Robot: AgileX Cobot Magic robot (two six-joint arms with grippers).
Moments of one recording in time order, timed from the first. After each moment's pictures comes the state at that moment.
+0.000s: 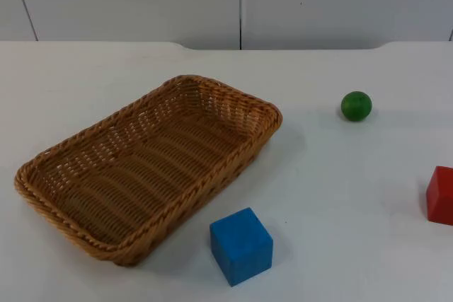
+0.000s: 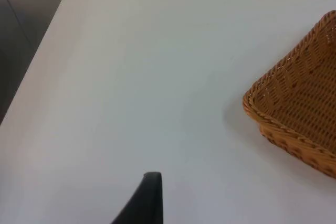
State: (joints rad) right arm 0.03 0.00 -0.52 0.03 1.09 -0.04; left arm 0.04 0.00 -0.50 0.02 1.09 -0.01
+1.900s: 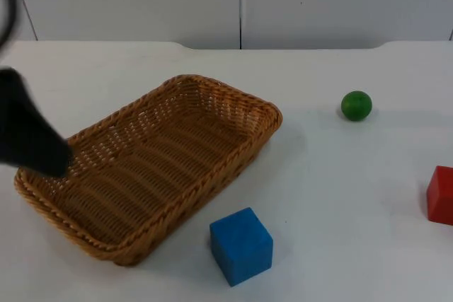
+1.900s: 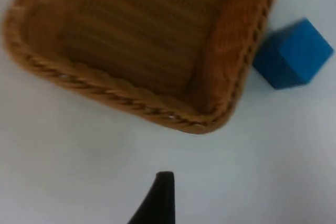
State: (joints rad) right arm 0.03 0.92 -0.70 0.03 0.76 -0.04; left arm -0.20 1.10 -0.67 -0.48 0.86 0.33
